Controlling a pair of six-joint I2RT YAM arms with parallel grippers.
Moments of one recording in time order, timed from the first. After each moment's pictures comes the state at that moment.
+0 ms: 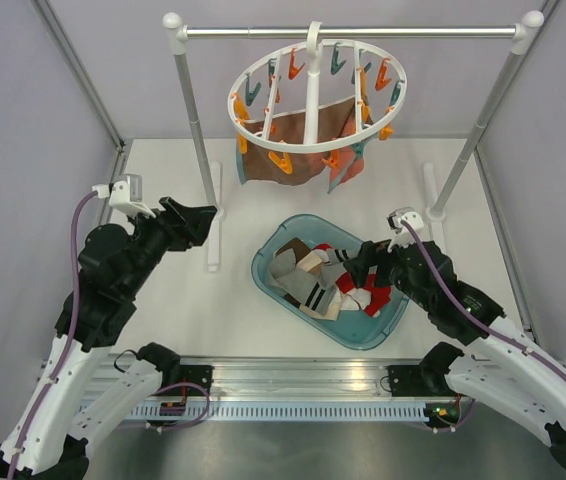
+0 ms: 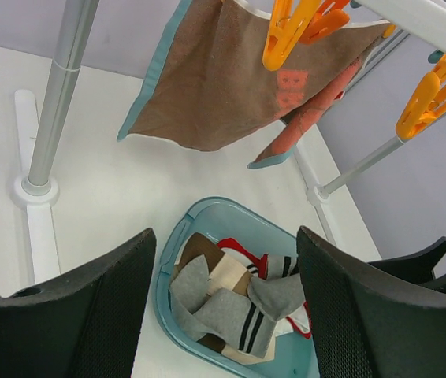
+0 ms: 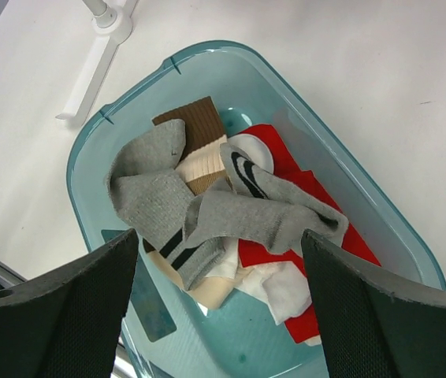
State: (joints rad) left arm -0.44 0.66 1.01 -0.43 -0.06 -0.53; right arm 0.72 0.70 0.69 -0.40 0.16 0.41
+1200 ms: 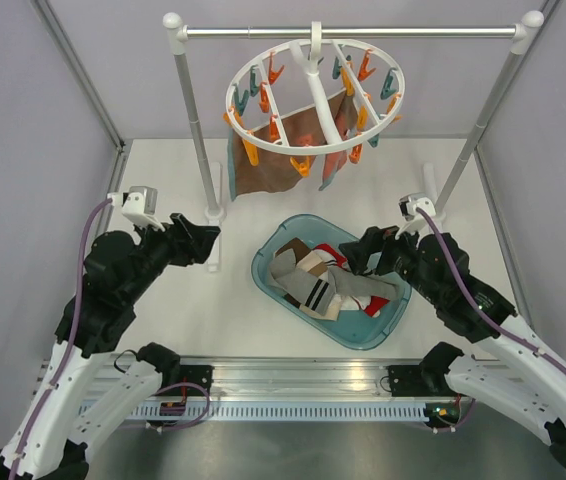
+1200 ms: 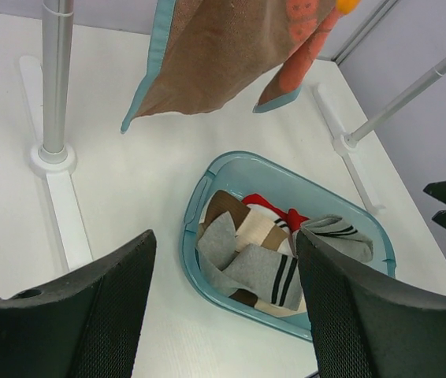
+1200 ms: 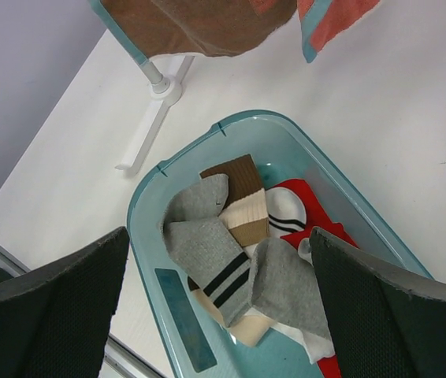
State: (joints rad) left arm -0.44 0.63 0.97 -0.52 0.01 -0.43; right arm 0.72 0.71 0.81 -0.36 0.15 0.43
